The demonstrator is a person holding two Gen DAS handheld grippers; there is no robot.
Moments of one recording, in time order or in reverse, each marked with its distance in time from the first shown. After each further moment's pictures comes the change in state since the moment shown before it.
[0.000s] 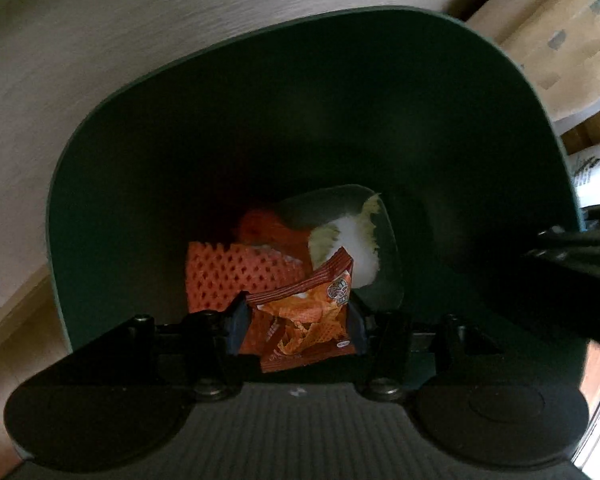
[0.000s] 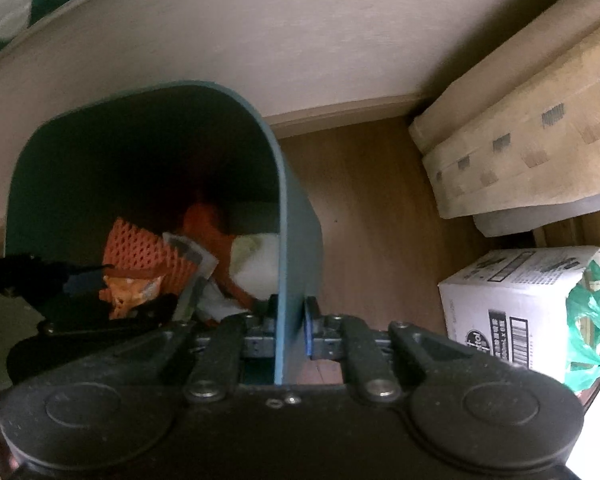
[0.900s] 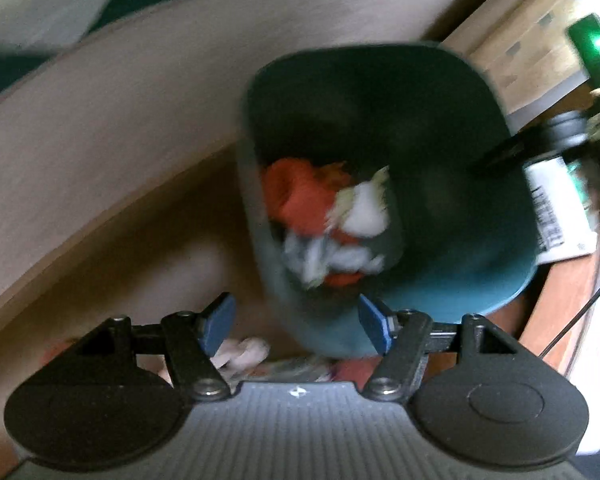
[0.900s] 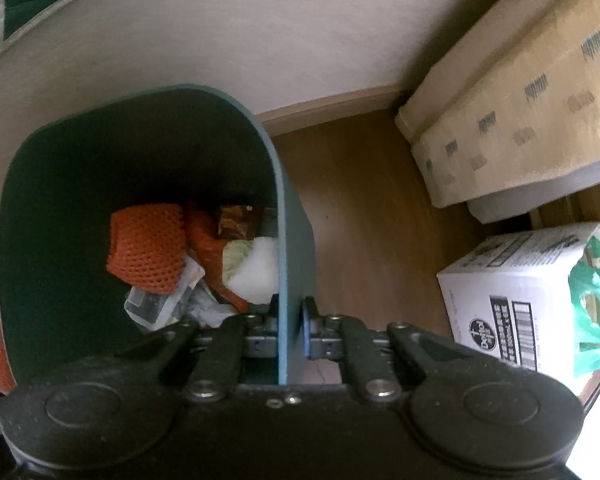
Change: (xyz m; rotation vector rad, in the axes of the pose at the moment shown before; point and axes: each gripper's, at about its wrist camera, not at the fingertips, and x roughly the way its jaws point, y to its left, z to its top) left arm -0.090 0.071 -0.095 0.000 -0.038 -0.049; right arm -0.001 -0.012 -0.017 0.048 -0.018 0.001
